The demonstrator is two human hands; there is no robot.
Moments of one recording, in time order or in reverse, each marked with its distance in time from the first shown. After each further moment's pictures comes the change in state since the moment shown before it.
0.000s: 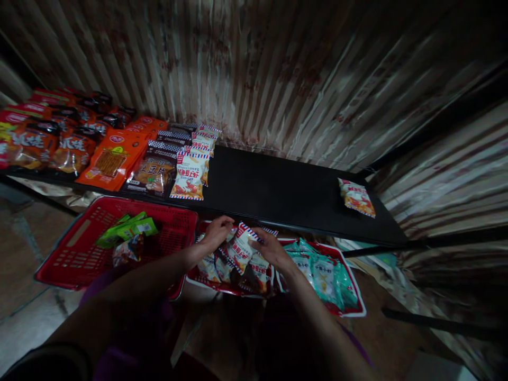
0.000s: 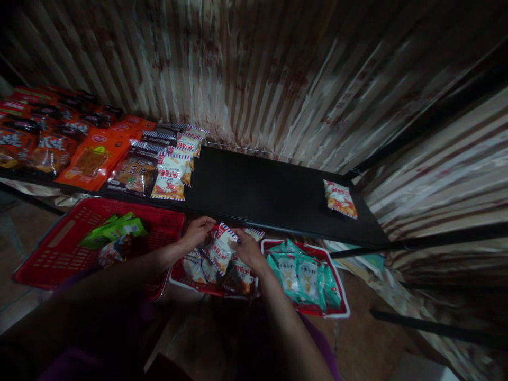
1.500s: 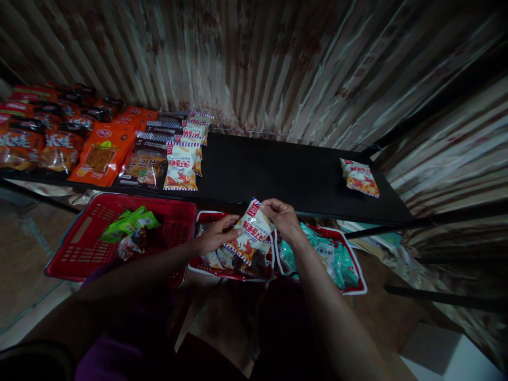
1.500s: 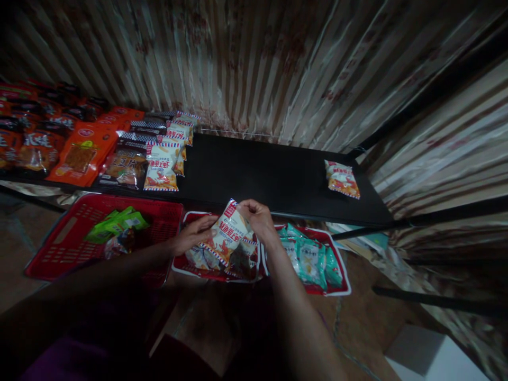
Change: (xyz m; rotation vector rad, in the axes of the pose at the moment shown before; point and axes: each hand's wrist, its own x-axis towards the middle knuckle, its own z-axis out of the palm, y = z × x) left_hand -0.047 0.021 -0.008 -0.198 -0.489 0.142; right_hand 0.014 -0.043 -0.030 0.255 0.108 0.011
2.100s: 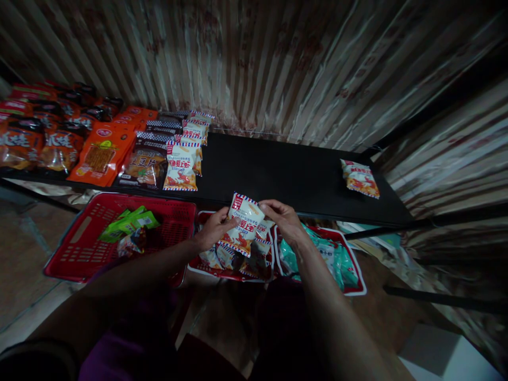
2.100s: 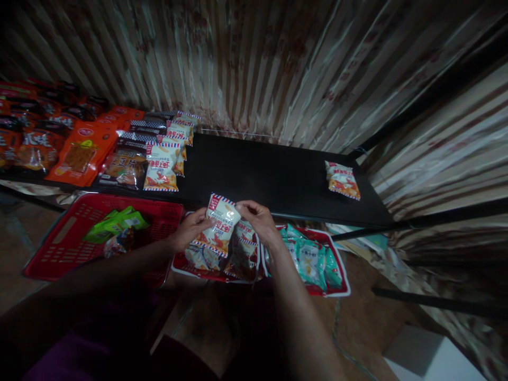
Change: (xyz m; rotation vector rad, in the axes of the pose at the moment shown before) left_hand 0.011 0.005 0.003 -0.229 0.168 -0.011; right_hand -0.008 -0.012 -0.003 0.016 -0.050 0.053
